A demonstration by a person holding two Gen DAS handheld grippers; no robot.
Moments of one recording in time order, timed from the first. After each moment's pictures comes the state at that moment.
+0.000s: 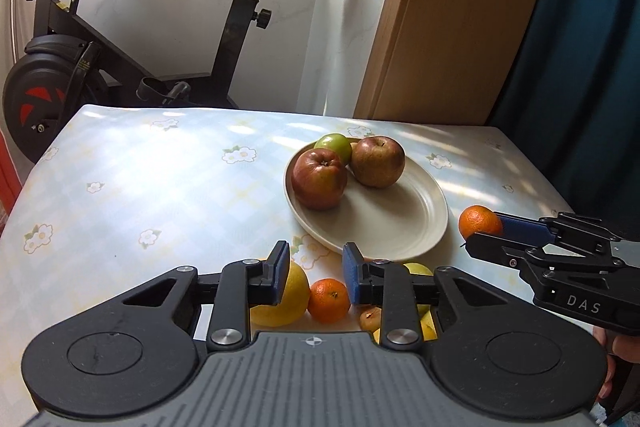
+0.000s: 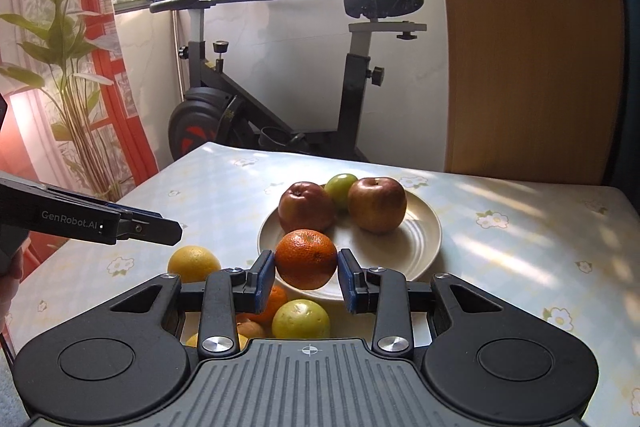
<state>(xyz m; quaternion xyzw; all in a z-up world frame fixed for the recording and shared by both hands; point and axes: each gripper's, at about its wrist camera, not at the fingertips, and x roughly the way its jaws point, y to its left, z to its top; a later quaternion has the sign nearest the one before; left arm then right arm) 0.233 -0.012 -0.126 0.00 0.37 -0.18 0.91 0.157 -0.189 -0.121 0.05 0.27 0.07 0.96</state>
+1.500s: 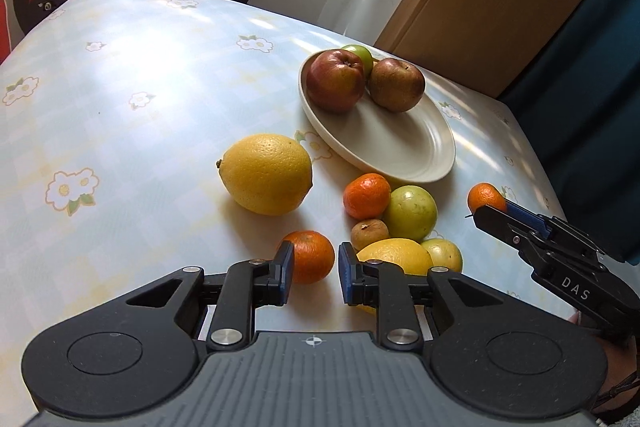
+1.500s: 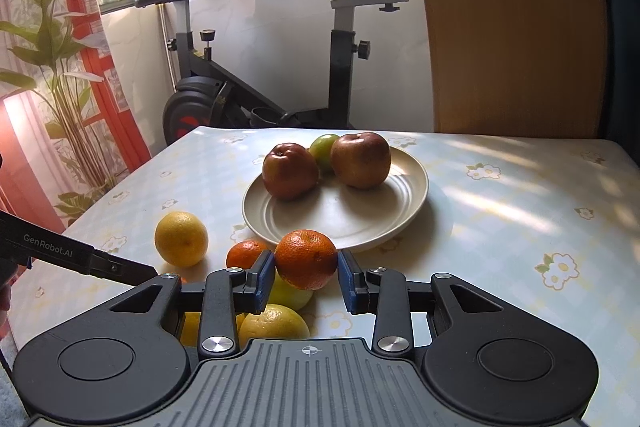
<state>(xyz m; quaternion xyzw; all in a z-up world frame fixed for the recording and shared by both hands) 0.218 0.016 -0.180 -0.12 0.47 -0.17 0.86 0.142 -0.202 -0.155 0.08 0.29 0.06 0.95</state>
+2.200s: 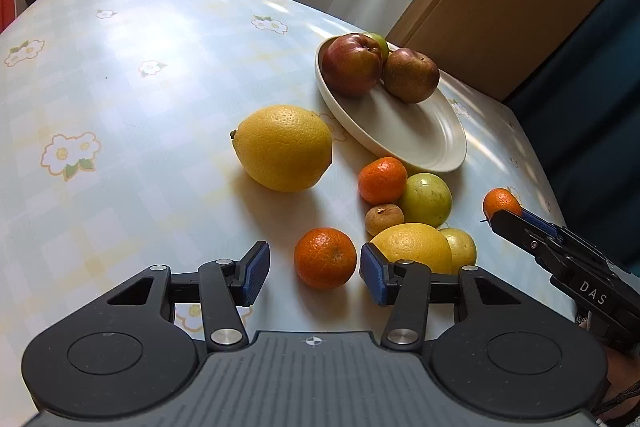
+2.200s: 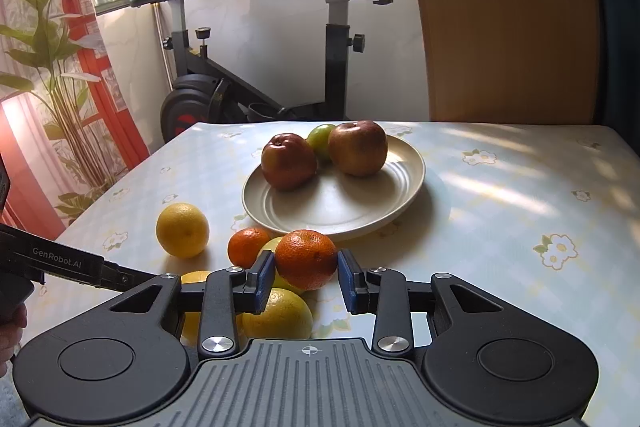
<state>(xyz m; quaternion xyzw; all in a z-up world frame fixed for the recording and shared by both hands) 0.220 0.021 -0.201 -0.14 0.48 -0.17 0.85 0.134 -0.201 -0.160 0.09 0.29 0.06 0.95</state>
